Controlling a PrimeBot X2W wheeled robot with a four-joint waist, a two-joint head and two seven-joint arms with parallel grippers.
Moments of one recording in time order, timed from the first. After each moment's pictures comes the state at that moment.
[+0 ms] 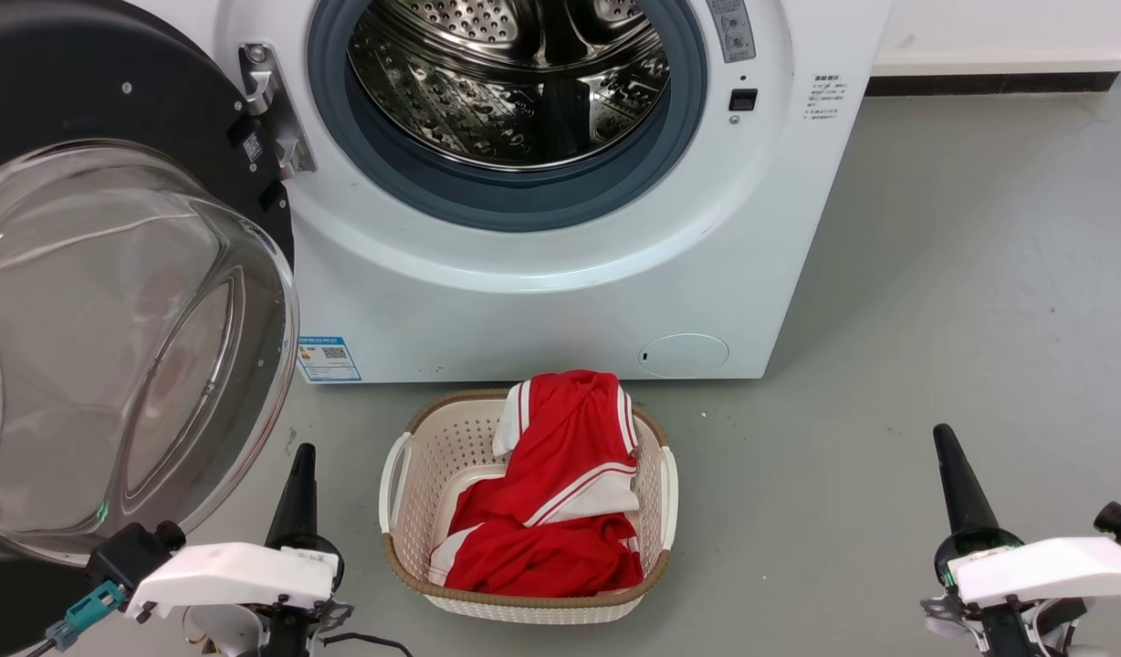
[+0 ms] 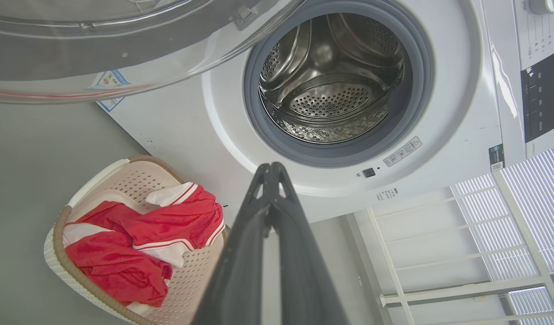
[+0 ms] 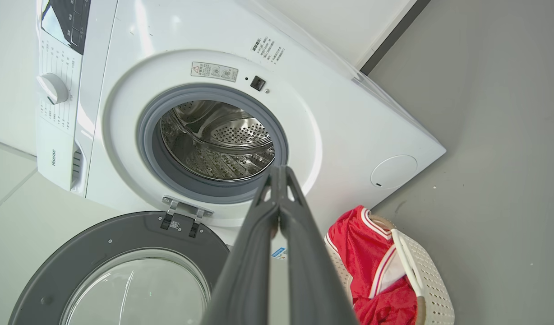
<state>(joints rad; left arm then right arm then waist) -0.07 0.05 0.05 0.20 -1.05 -0.05 -0.03 -0.04 -0.08 -0.02 0.17 1.08 0.13 -0.05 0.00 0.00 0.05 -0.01</state>
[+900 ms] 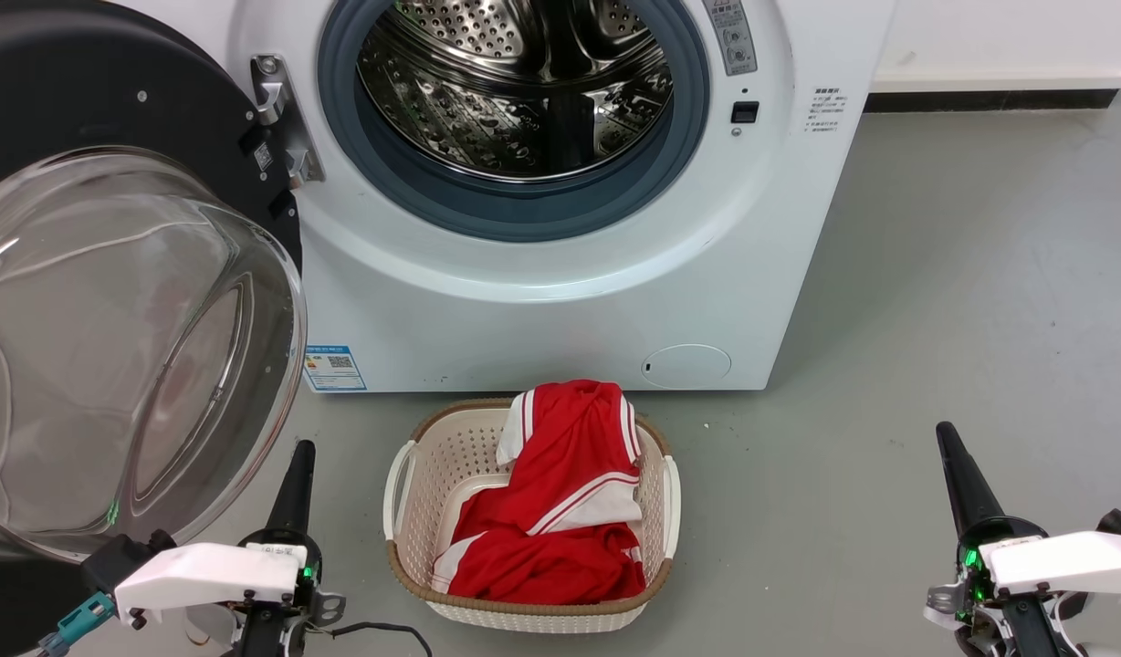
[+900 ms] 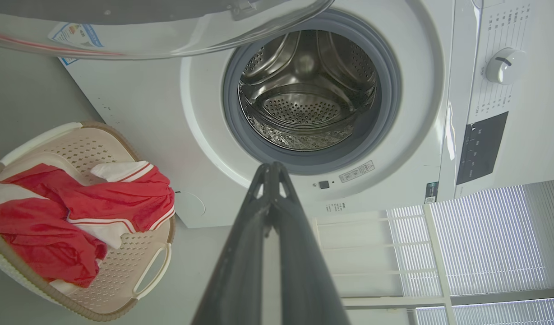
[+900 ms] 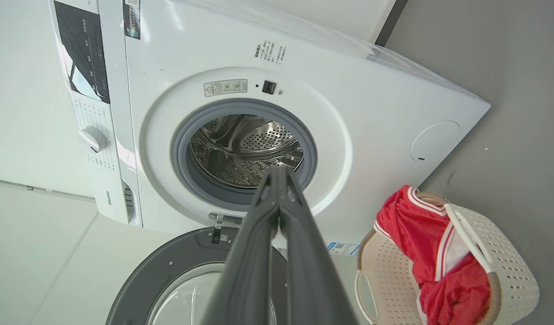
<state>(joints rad) -0.09 0.05 0.08 0.22 -1.31 -0.09 0.04 -0.06 -0.09 -0.04 0.20 1.35 0.13 0.01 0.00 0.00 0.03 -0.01</state>
